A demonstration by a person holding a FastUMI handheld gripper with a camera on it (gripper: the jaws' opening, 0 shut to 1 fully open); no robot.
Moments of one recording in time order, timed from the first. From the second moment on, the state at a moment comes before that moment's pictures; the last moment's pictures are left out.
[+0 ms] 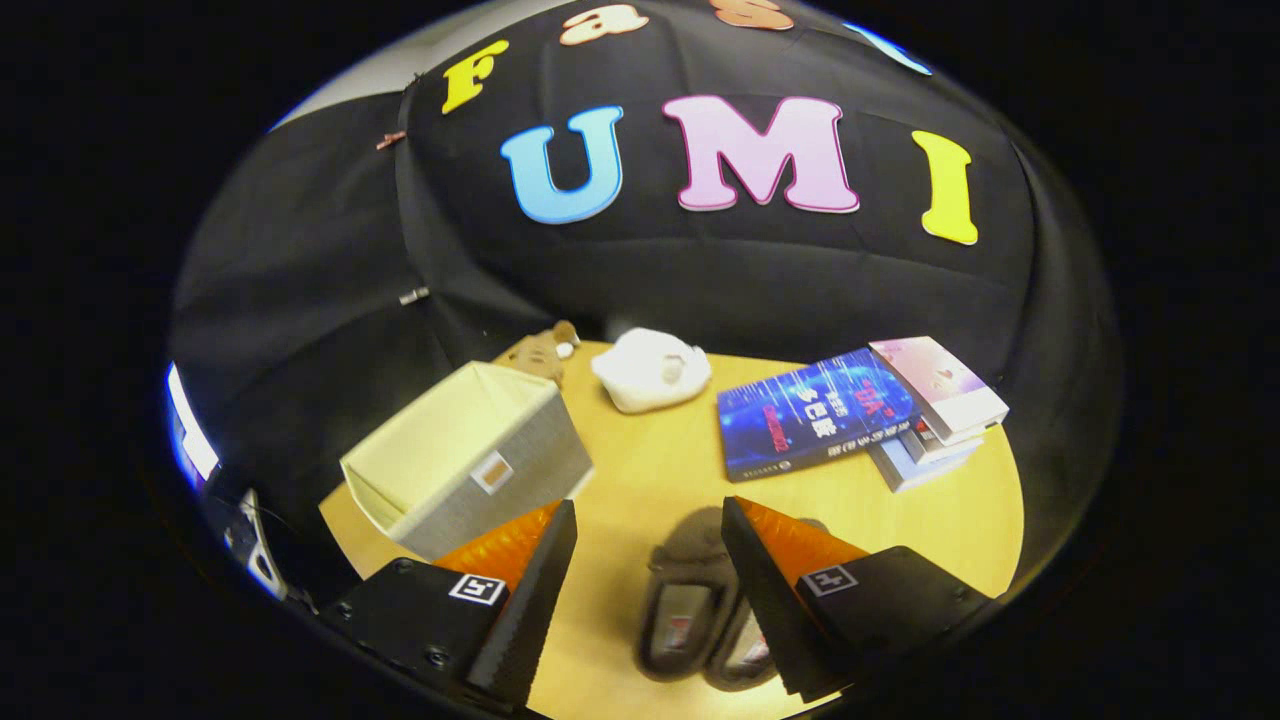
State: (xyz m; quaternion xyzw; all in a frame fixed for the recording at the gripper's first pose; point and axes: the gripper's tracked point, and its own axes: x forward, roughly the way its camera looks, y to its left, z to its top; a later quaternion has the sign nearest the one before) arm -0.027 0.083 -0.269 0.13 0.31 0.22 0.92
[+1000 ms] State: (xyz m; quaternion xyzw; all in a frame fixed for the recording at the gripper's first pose) arm -0.028 0.094 -0.414 0.00 0.43 0.24 0.87
